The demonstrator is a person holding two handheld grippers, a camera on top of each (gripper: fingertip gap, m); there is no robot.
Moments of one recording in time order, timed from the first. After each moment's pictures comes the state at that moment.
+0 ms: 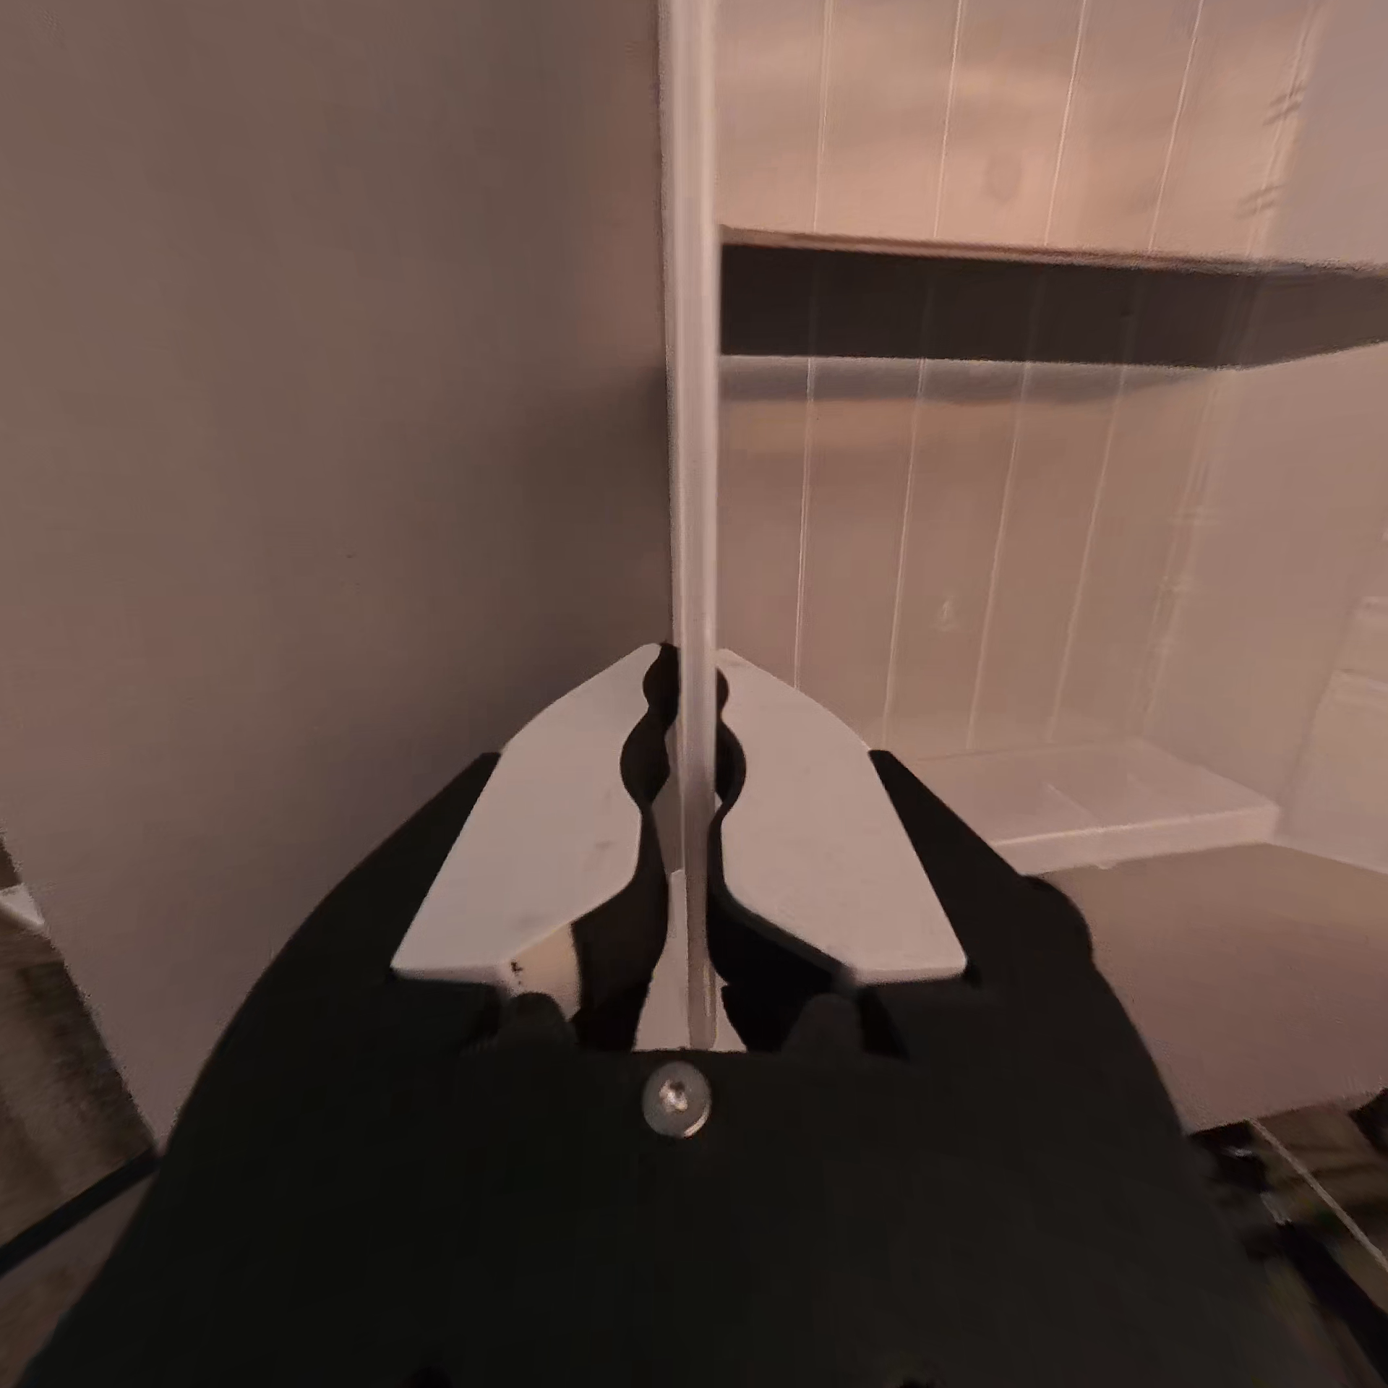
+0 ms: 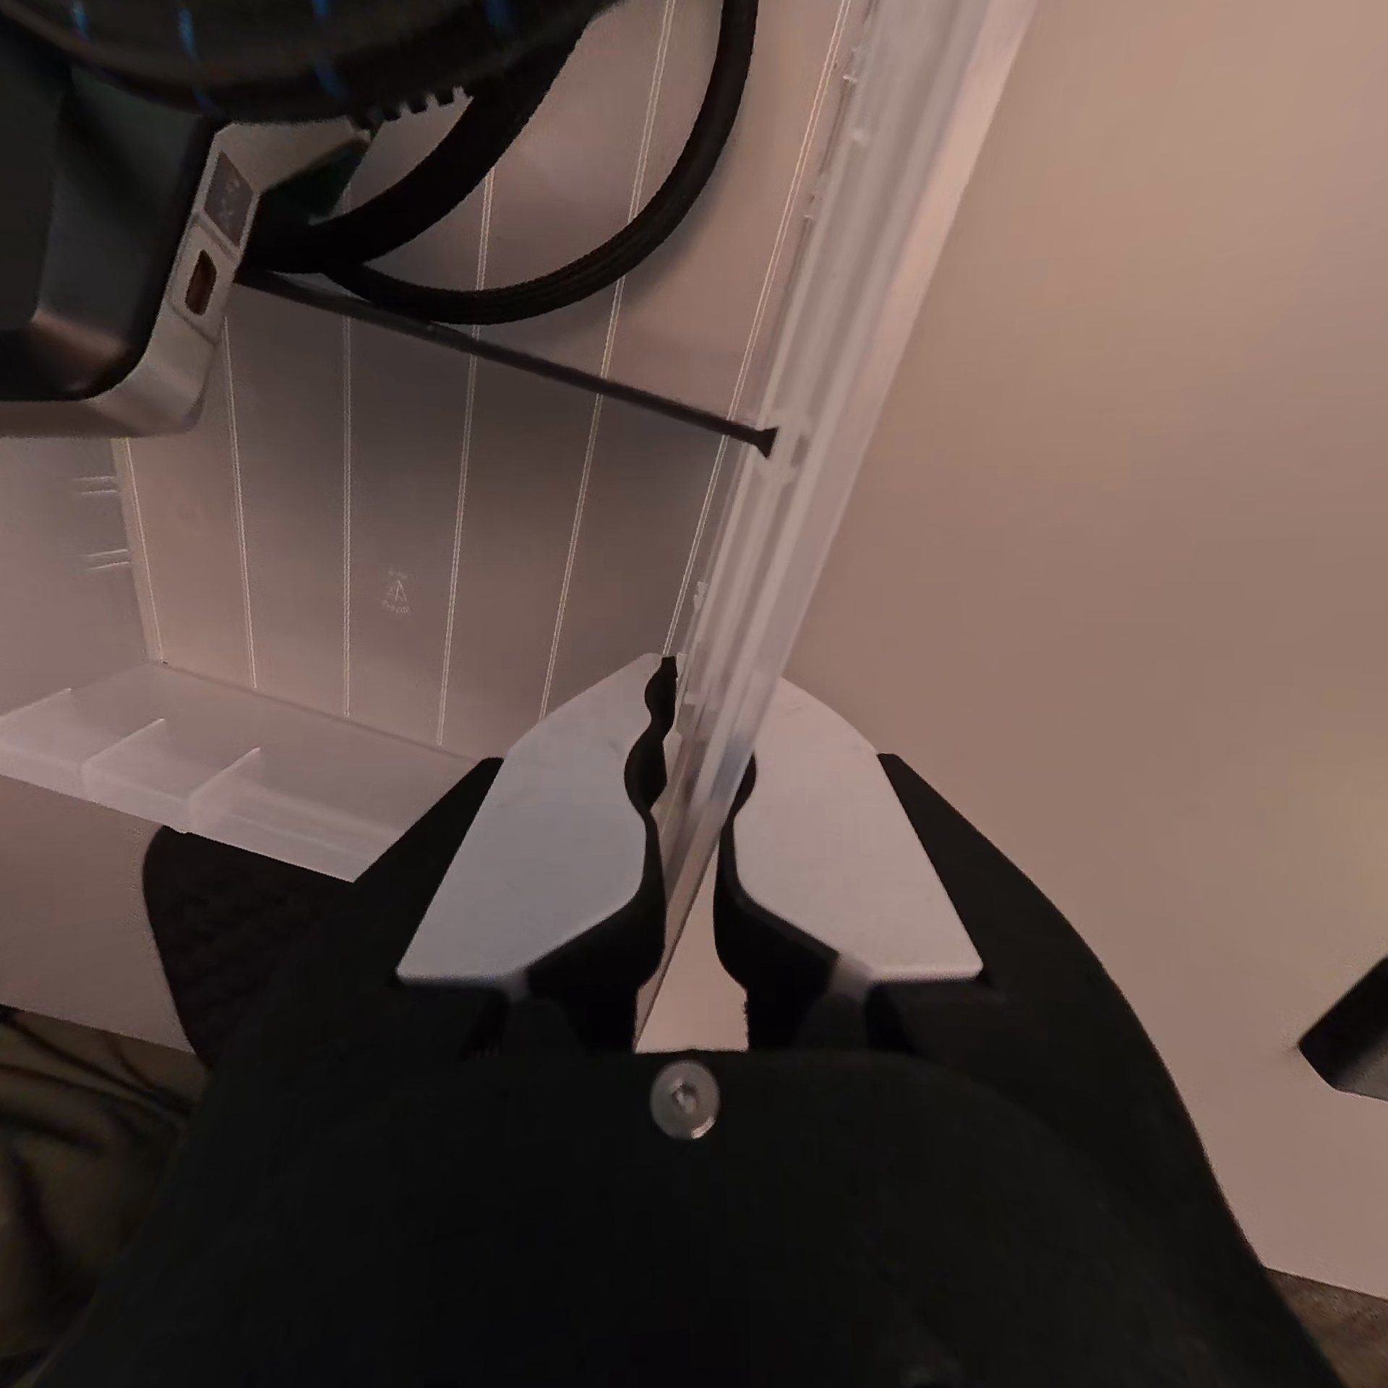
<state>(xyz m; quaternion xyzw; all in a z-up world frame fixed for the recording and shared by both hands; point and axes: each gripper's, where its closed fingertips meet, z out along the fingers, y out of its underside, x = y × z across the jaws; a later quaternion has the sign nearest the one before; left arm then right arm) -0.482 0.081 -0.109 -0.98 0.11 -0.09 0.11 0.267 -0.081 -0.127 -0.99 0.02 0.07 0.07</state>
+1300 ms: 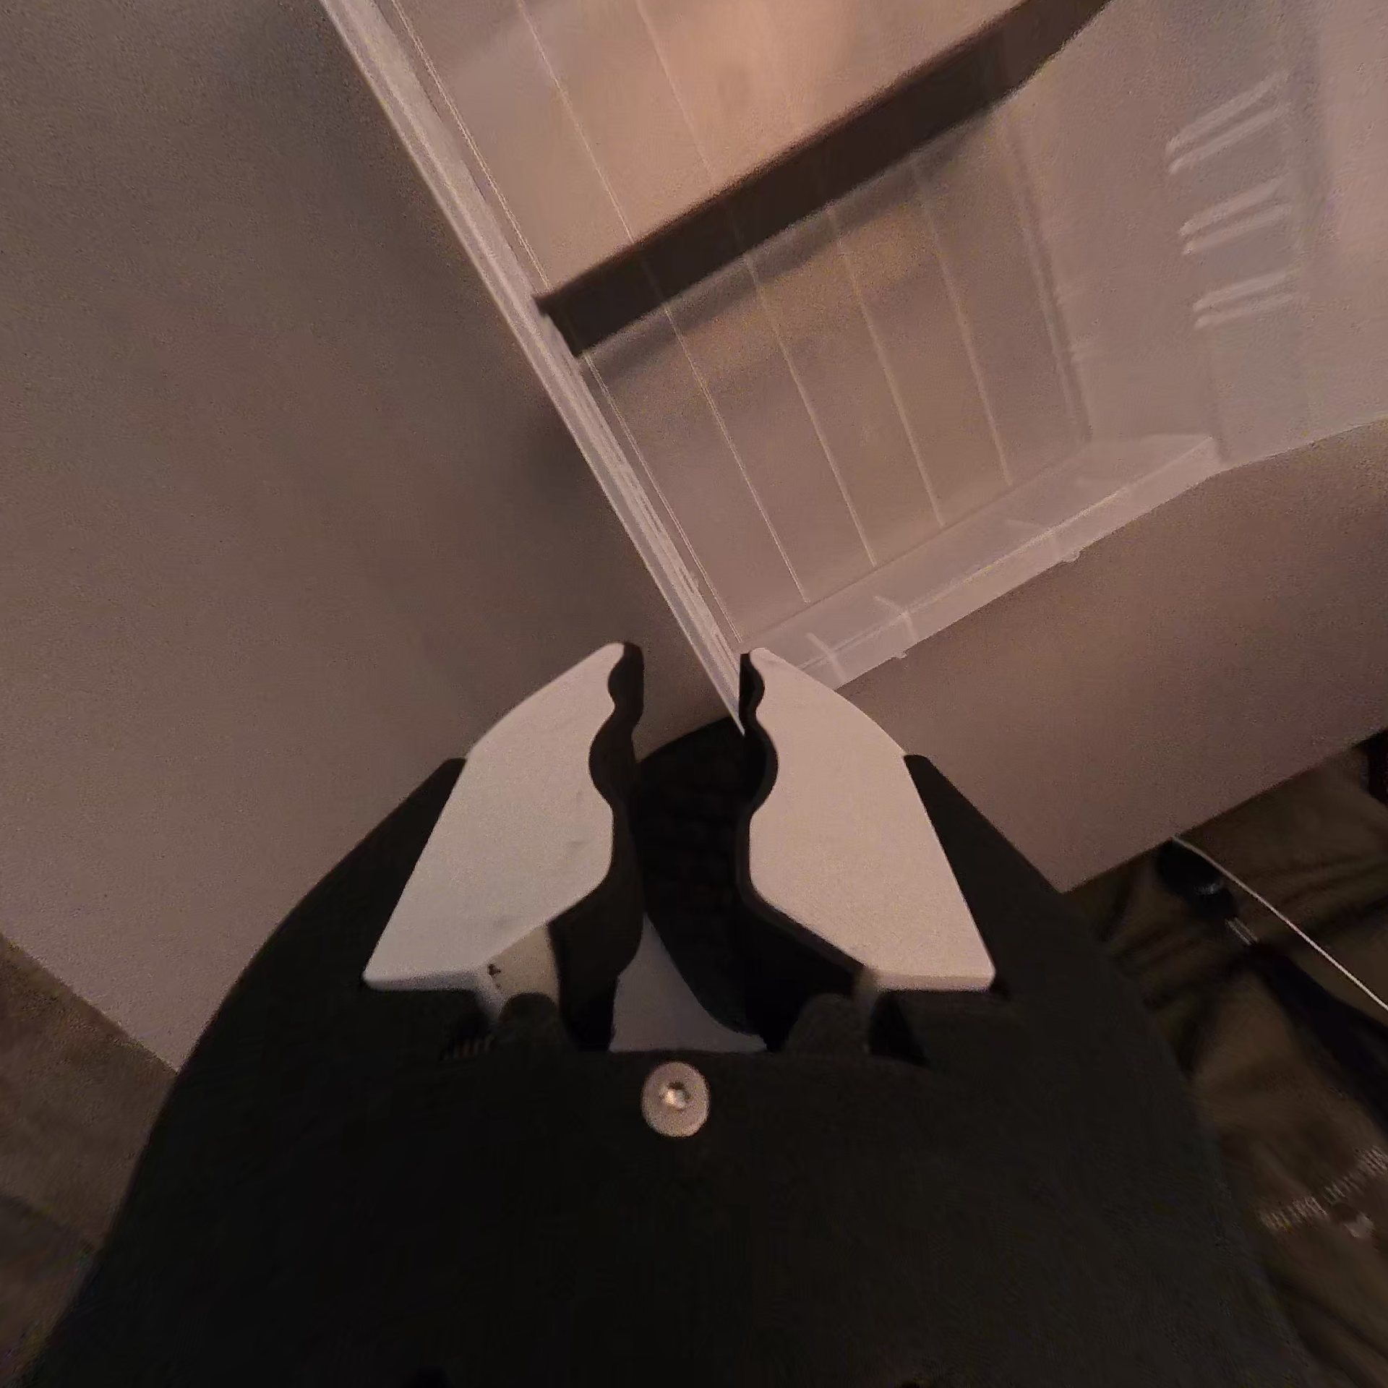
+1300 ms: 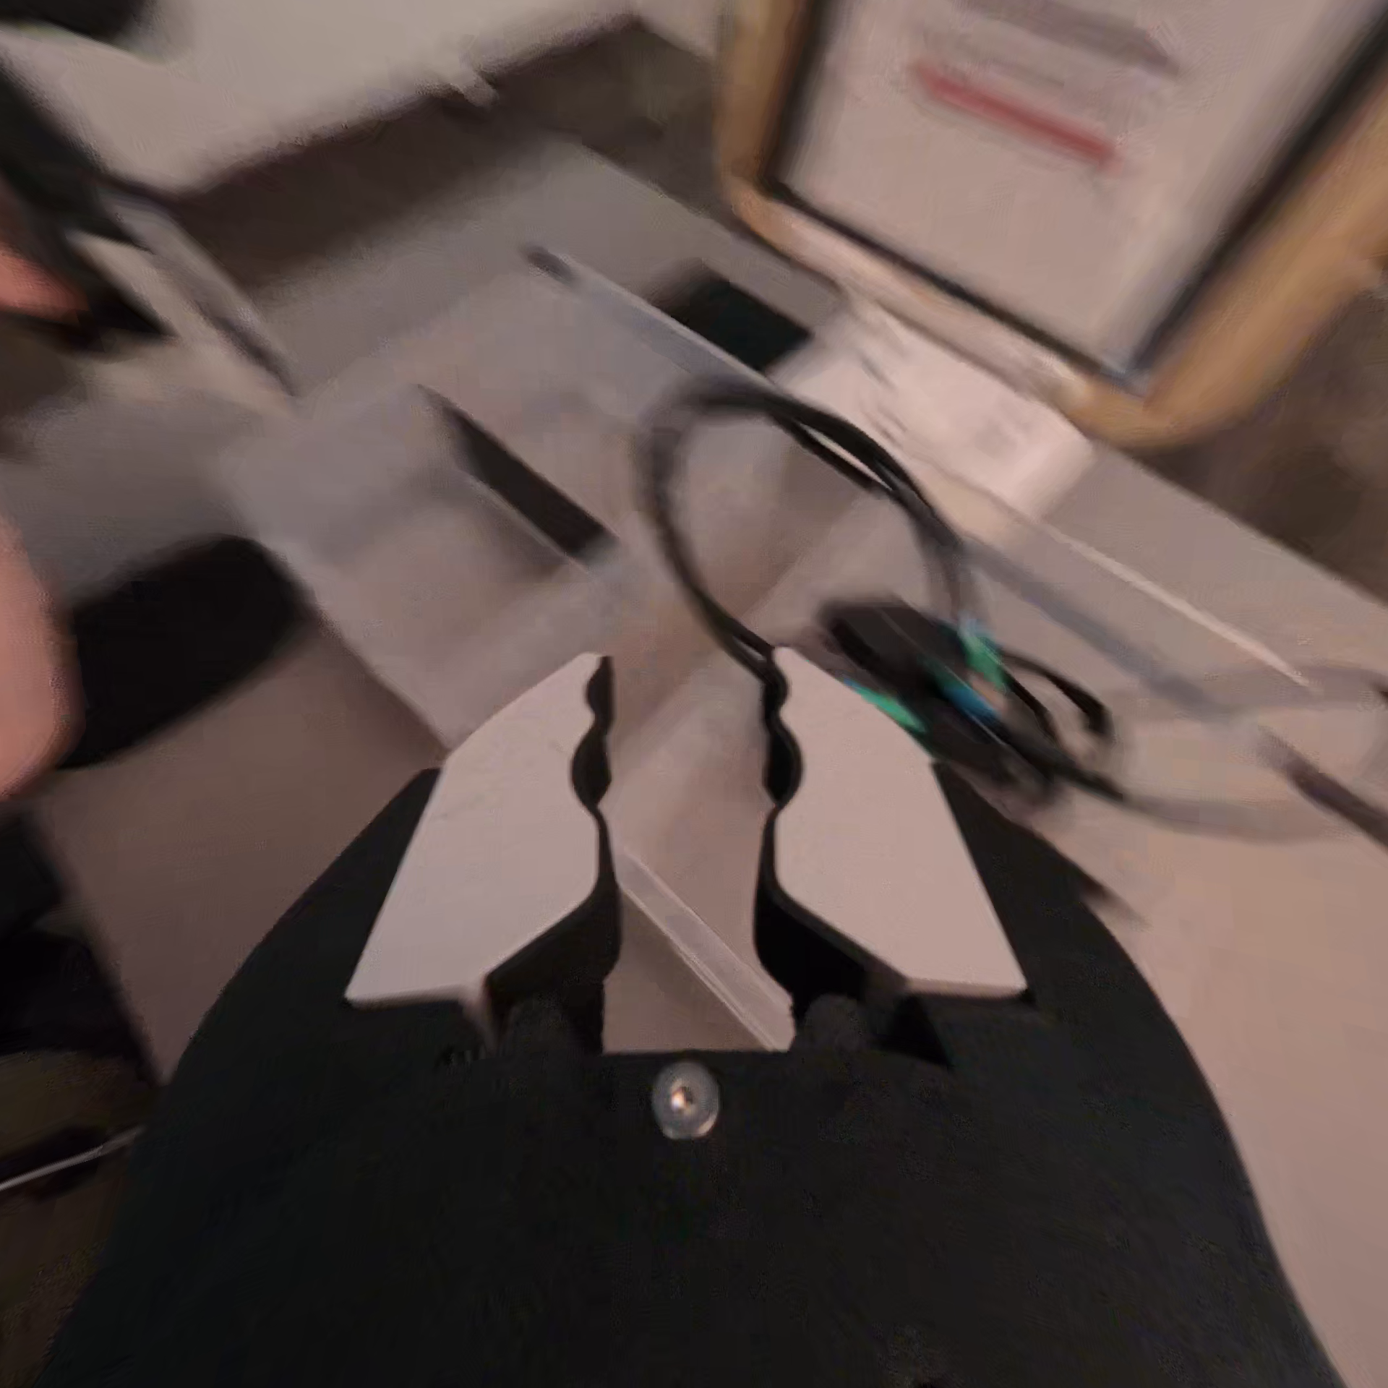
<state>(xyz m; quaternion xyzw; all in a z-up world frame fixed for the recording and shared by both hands) -0.366 0.012 -0.039 -0.93 0.32 -0.10 0.11 -0.037 -0.041 0.073 -0.83 -0.26 0.16 0.48</state>
